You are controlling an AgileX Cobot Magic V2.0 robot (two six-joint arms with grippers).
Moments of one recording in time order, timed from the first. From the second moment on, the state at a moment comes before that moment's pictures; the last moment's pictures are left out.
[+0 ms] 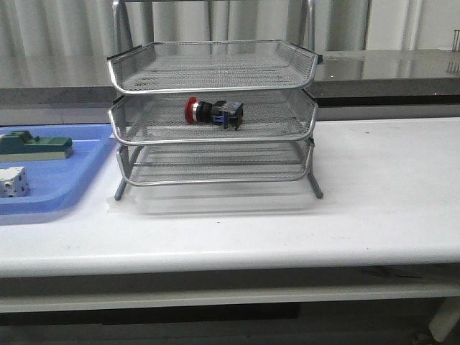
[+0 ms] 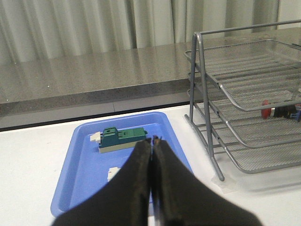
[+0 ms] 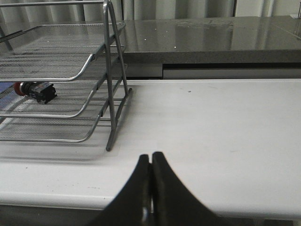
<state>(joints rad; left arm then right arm) 0.00 0.21 -0.28 -0.43 0.22 0.50 0.13 0.05 -0.13 0.01 0.24 0.05</state>
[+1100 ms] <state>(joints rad) 0.00 0.21 -0.28 -0.43 0.22 0.50 0.12 -0.01 0.03 0.00 0.14 0.06</state>
